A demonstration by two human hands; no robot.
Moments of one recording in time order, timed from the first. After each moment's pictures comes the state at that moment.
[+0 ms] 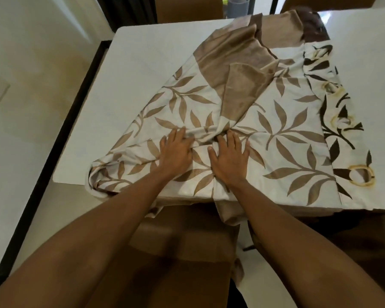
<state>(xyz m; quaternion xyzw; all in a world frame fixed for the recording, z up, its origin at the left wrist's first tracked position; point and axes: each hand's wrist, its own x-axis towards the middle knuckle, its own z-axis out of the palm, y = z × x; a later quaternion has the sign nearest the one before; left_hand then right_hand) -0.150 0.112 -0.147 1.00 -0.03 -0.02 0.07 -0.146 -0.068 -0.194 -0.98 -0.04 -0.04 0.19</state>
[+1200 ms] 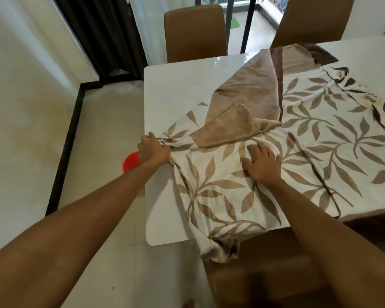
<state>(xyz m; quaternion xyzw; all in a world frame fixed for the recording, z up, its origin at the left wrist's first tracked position) -0.033 0.478 -0.091 0.95 0.16 -0.07 0.25 -0.096 0.155 -0.167 -0.98 0.12 0.05 0.18</state>
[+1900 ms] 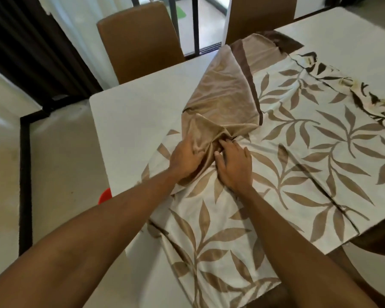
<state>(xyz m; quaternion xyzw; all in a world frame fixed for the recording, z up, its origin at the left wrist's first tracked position) 0.099 0.334 -0.132 0.94 -0.15 -0.14 0.28 0.011 0.189 -0.183 -0.93 0.19 -0.14 0.28</state>
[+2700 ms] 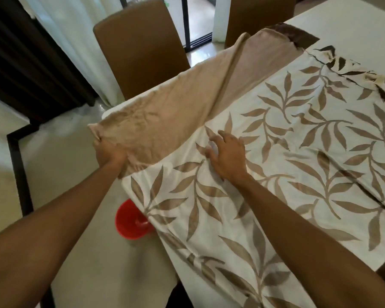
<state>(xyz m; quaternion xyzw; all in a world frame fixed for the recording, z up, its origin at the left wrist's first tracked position) 0.322 0.554 -0.142 0.95 0.15 -0.03 0.28 0.134 0.277 -0.162 -0.95 0.21 -0.09 0.21</state>
